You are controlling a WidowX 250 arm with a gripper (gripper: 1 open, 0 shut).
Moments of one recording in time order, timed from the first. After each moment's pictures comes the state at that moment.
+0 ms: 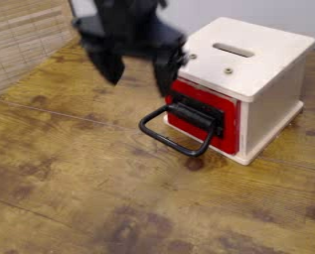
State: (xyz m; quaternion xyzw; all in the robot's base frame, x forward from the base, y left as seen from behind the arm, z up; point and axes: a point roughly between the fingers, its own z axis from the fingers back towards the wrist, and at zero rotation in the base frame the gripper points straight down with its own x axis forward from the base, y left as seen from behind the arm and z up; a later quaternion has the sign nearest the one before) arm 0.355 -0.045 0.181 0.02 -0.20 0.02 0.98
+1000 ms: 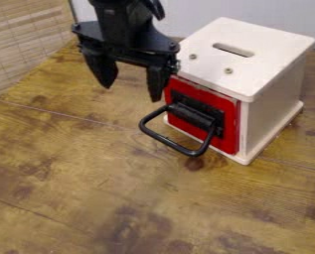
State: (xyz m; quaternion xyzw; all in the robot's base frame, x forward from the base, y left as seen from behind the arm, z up) arm 0.363 -0.055 0.170 0.06 -0.15 0.02 0.99
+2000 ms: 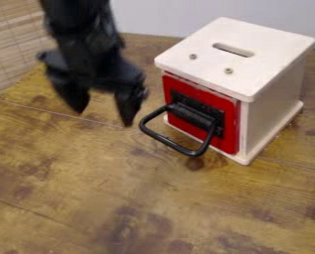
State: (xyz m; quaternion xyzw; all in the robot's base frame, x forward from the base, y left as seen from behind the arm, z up) arm 0.327 -0.022 0.159 0.05 -0.16 0.05 0.98
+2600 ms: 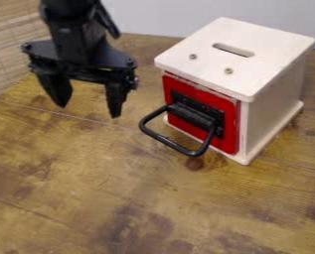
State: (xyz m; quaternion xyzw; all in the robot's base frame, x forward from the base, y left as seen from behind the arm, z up) arm 0.341 -0.017 0.156 0.09 -0.12 0.10 0.98
